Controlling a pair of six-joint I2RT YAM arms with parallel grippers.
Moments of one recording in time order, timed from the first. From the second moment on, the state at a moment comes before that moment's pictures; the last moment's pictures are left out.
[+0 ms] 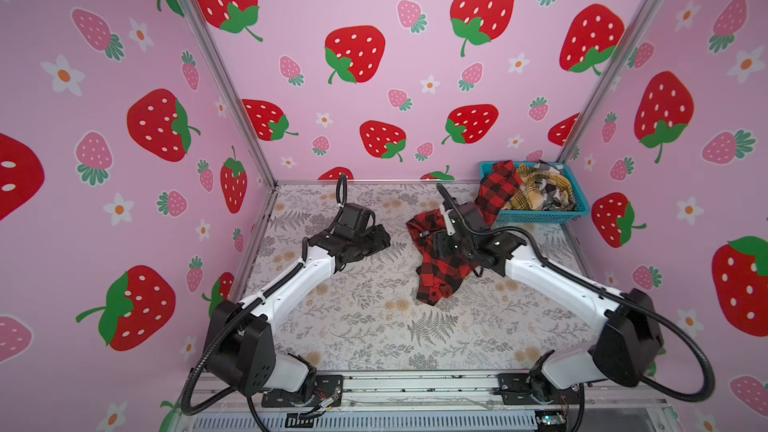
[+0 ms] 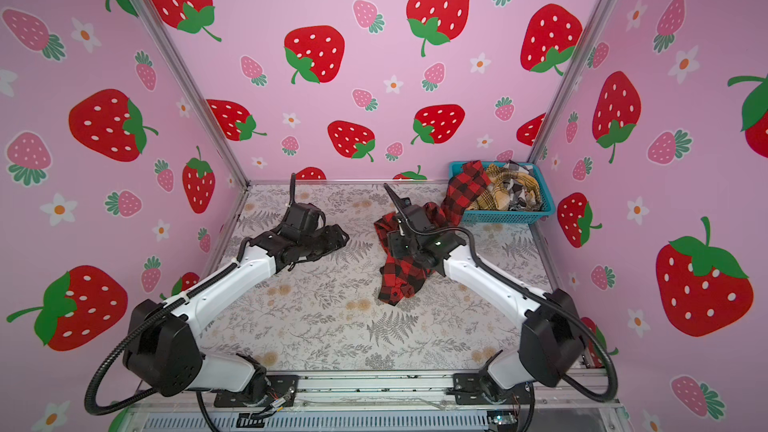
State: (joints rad) left arm -0.43 1.39 1.11 -0.52 0.08 -0.78; right arm 0.81 1.56 1.22 -0.43 0.15 0.31
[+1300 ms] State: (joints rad) left arm -0.24 1.19 0.92 -0.59 0.17 -0.81; right arm 0.76 2.28 1.76 -0.59 0.21 0.33
